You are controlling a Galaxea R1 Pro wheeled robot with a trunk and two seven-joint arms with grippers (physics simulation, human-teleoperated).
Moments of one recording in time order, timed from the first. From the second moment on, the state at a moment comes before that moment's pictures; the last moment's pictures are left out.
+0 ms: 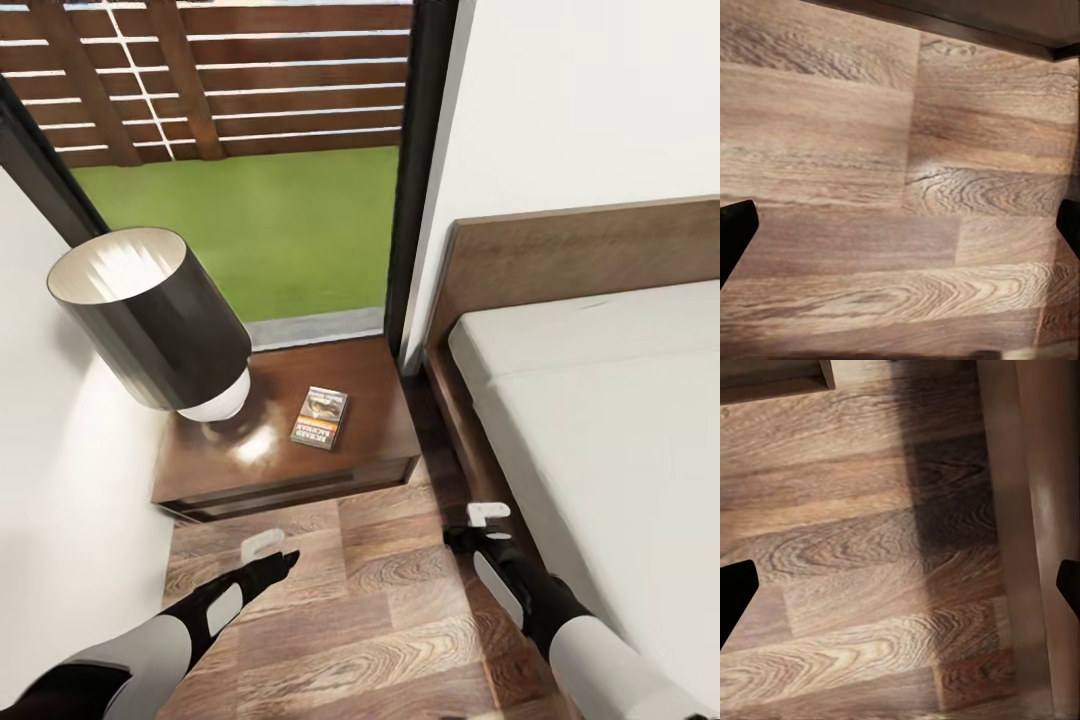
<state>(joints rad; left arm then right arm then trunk) -0.77 -0.01 -0.10 -0.10 0.46 0.01 -0.20 -0.67 -0.09 0.40 -0.66 -0.40 0.37 -0.25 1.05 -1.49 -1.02</state>
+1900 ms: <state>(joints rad) -0.69 0.03 -0.10 -0.10 0.42 -0.01 -0.17 -0.67 -0.08 0.37 -0.42 -0.51 0.37 -0.25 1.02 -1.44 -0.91</state>
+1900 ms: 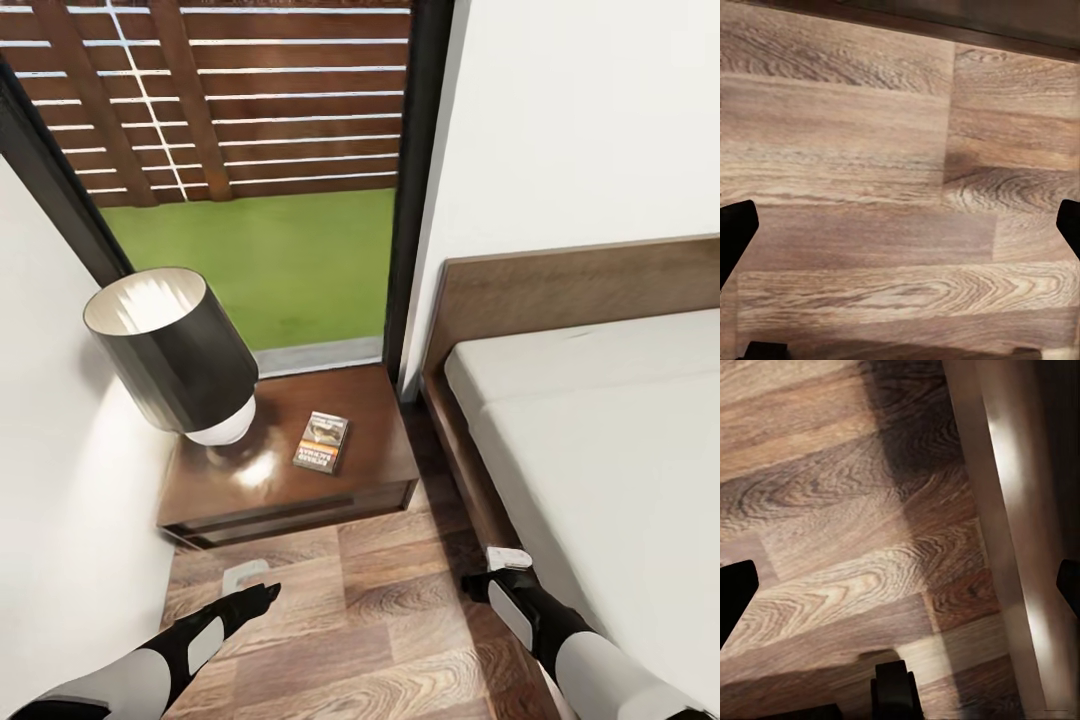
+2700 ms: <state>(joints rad) -0.63 0.04 -0.10 -0.05 0.43 -0.01 -0.17 -0.66 -0.05 0.38 -0.23 -0.51 0.23 -0.25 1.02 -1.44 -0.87</state>
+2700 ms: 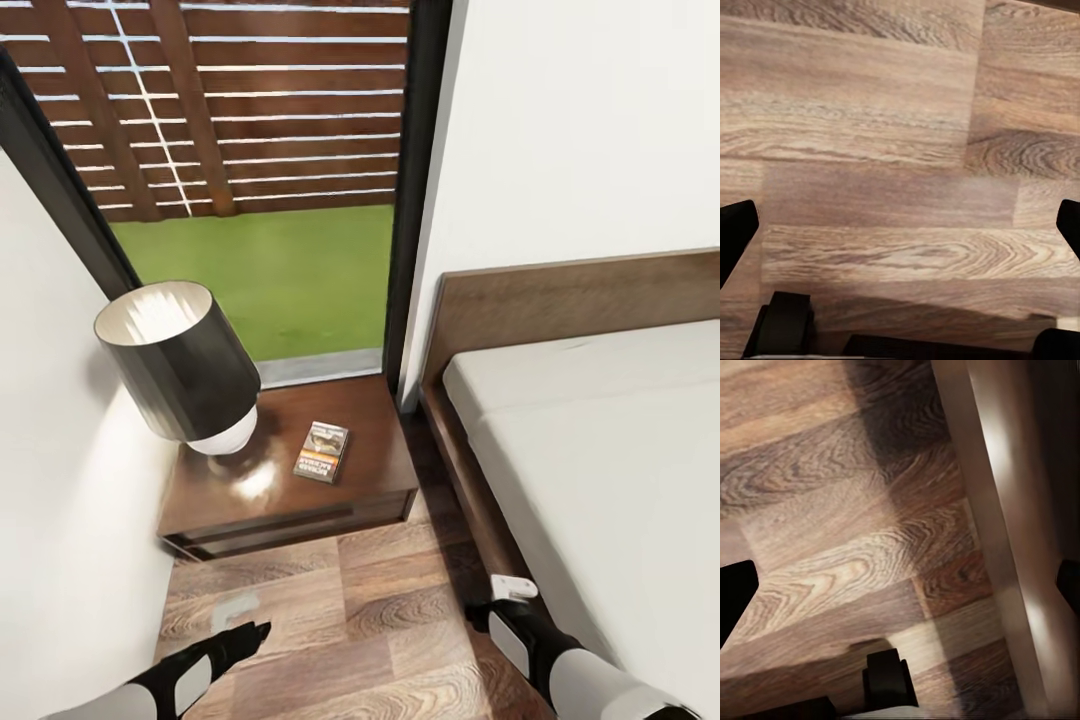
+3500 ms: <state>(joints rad) -0.46 0.06 -0.10 -0.04 0.43 -0.01 -0.17 -0.60 0.06 0.38 0.02 -0.50 0.12 -0.25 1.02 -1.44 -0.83</state>
